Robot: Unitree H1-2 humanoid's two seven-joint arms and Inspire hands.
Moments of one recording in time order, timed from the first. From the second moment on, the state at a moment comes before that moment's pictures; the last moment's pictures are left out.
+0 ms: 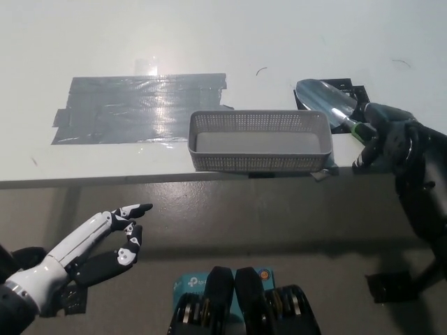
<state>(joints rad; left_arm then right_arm) -0.15 0.51 -0.10 -0.43 0.04 0.42 -0.44 -0.83 -0.27 0.20 0.52 -1.01 0.46 0.59</state>
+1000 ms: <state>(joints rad) -0.16 0.51 -0.10 -0.42 0.04 0.41 -0.44 -0.88 -0.26 0.15 0.68 -0.98 0.44 0.48</state>
